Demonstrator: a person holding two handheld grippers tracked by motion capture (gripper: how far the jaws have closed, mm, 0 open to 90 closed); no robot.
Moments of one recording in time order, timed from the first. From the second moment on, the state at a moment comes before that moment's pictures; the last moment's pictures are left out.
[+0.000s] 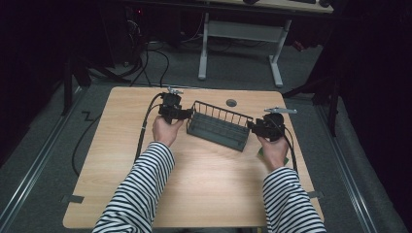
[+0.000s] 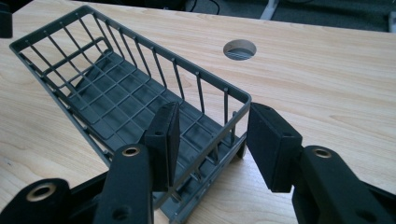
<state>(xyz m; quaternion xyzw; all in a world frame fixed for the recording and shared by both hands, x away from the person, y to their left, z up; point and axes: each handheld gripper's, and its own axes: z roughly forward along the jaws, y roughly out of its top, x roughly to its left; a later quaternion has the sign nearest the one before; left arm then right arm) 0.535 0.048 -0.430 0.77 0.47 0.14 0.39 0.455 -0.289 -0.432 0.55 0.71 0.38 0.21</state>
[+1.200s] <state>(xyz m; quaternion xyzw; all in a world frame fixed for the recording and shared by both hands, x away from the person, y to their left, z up) 0.523 0.046 -0.437 0.81 0.44 0.11 0.38 0.446 -0.287 -0.435 0.53 0.75 0.34 0.20</state>
